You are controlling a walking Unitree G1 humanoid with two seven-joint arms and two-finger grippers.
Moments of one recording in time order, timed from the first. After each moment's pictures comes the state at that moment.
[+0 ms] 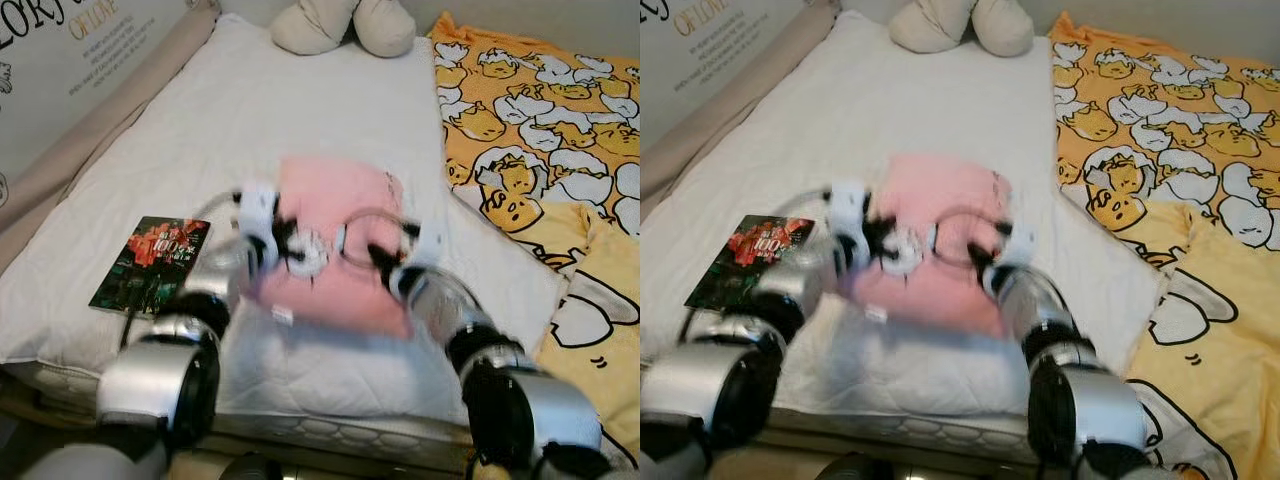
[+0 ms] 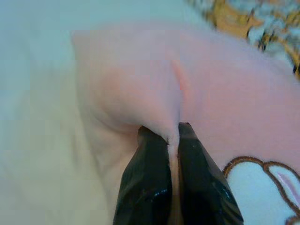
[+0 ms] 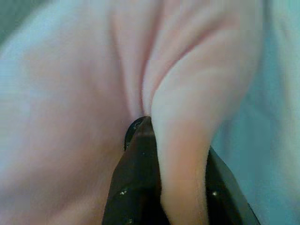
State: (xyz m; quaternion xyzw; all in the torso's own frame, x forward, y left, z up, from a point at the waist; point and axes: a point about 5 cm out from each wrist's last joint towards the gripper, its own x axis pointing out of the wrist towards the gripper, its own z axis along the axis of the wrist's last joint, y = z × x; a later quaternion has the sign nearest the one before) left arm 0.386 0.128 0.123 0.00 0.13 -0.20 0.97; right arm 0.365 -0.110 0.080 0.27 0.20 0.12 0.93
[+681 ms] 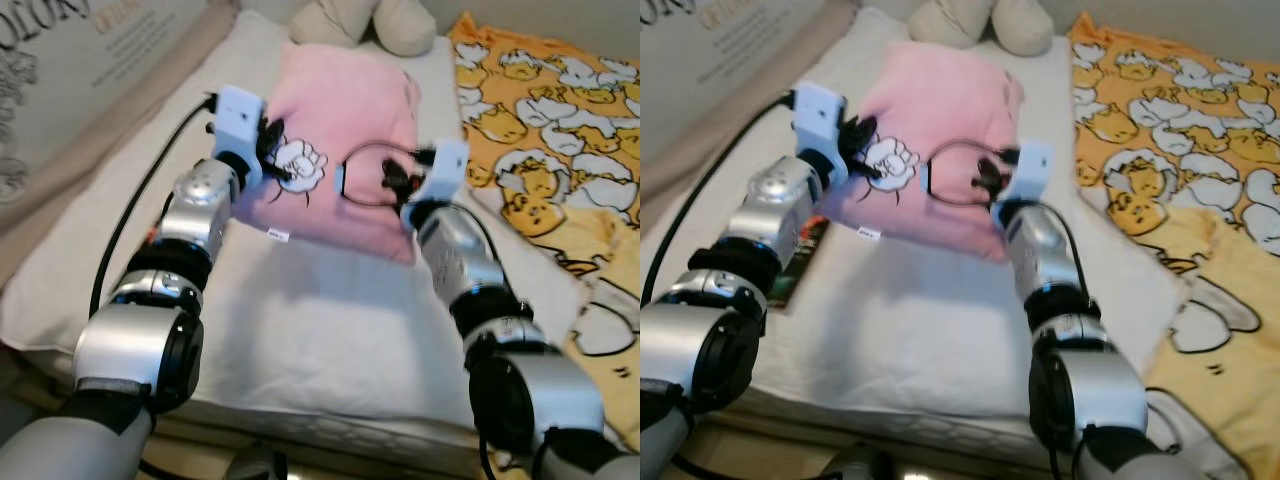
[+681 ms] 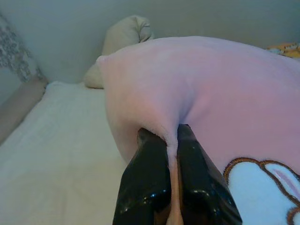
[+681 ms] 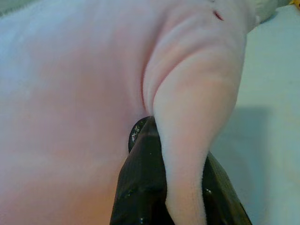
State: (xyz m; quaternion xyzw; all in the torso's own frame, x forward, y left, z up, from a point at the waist) left arm 0.409 0.138 0.208 0.10 -0.05 -0.18 0.98; right arm 0.389 -0.117 0.147 0.15 0.03 0.12 0.98
